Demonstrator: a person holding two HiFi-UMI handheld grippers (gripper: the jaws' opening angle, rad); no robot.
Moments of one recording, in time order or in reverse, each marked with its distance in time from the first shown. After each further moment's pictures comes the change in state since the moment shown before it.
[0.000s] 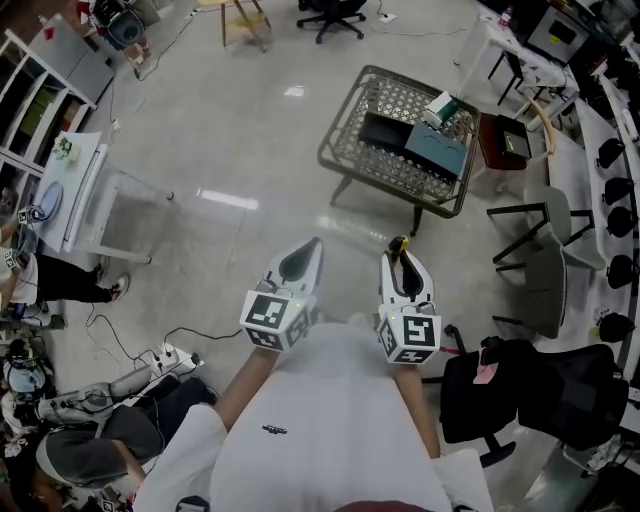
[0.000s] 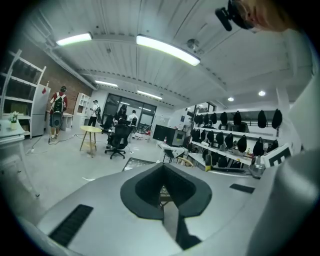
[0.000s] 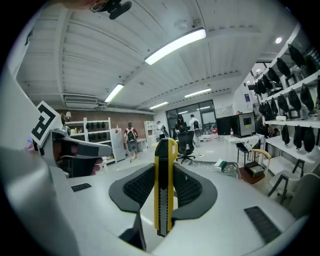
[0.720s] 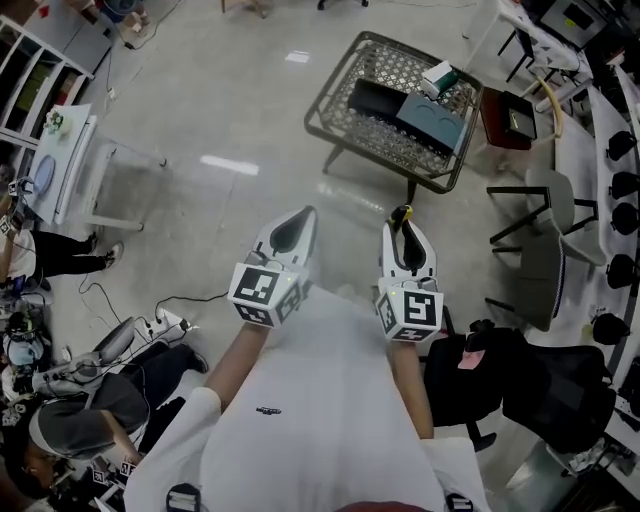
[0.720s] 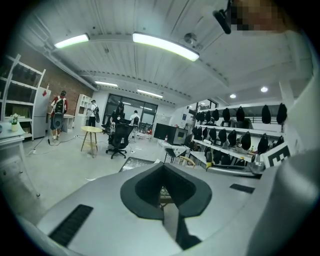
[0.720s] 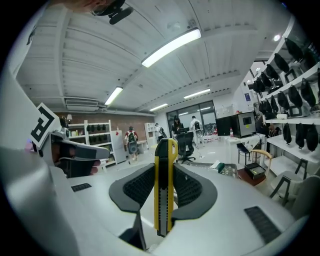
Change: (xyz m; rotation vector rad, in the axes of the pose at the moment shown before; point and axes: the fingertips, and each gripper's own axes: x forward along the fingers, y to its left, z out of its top) left arm 0.047 -0.041 -0.011 0.013 0.011 0.037; right arm 0.001 -0.071 0.001 0.010 -0.021 0.020
